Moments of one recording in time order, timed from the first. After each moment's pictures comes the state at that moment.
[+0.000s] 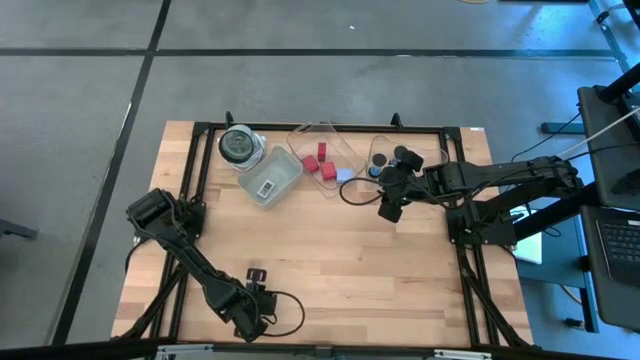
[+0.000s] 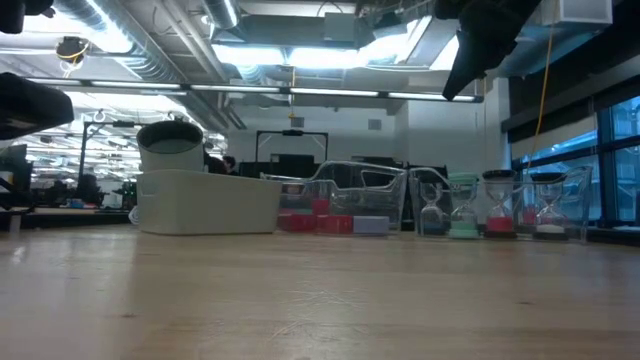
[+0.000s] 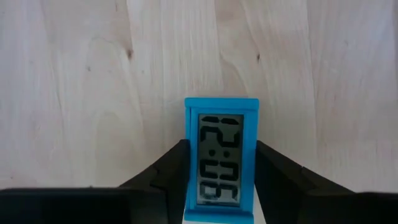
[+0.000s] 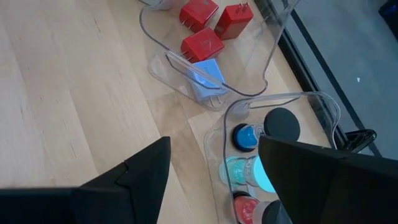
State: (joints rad) left arm -0.81 1.89 1.15 -0.63 -0.22 -0.70; right arm 0.11 1.25 1.10 -0.91 0.50 0.30
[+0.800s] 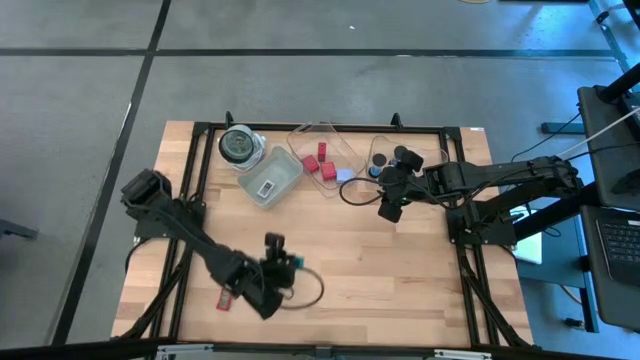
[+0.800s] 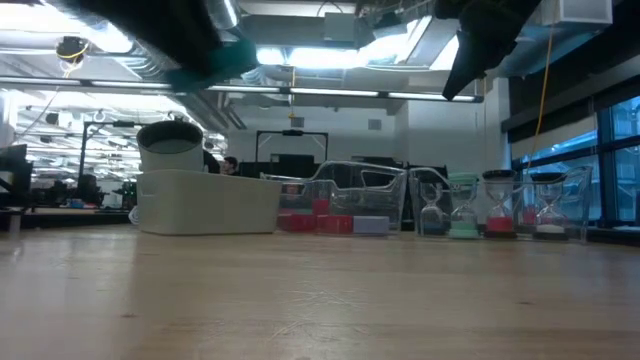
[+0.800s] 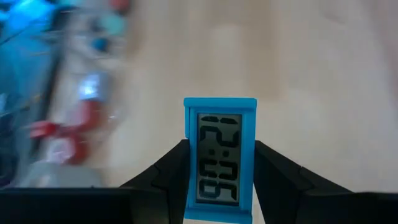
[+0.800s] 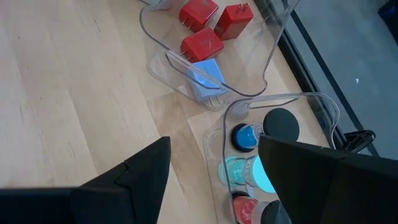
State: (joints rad) left arm -0.65 1.71 1.27 -0.74 -0.73 -0.36; right arm 0.11 1.25 1.10 -0.91 0.50 0.30
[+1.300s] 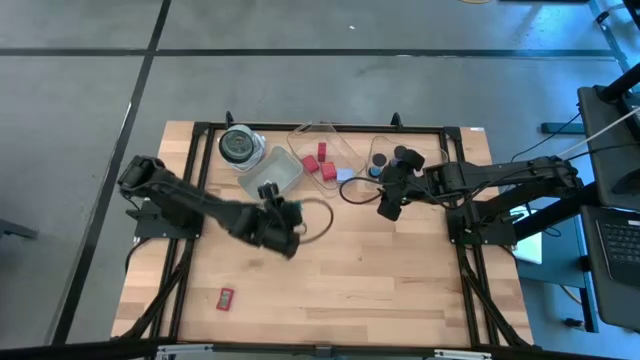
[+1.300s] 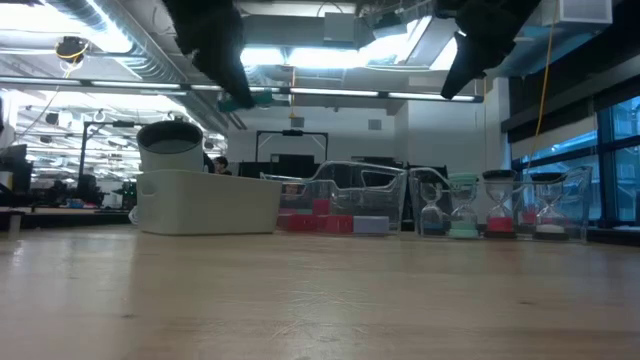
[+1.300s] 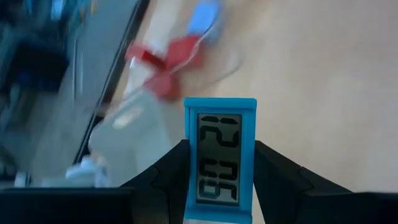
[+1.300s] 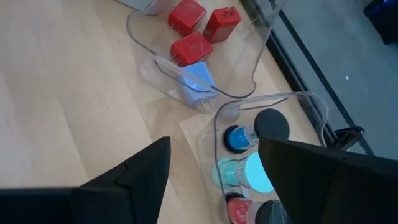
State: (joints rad) left arm -0.32 1.61 1.27 -0.95 -0.77 -0.48; right arm 0.11 1.25 1.10 -0.91 0.54 0.33
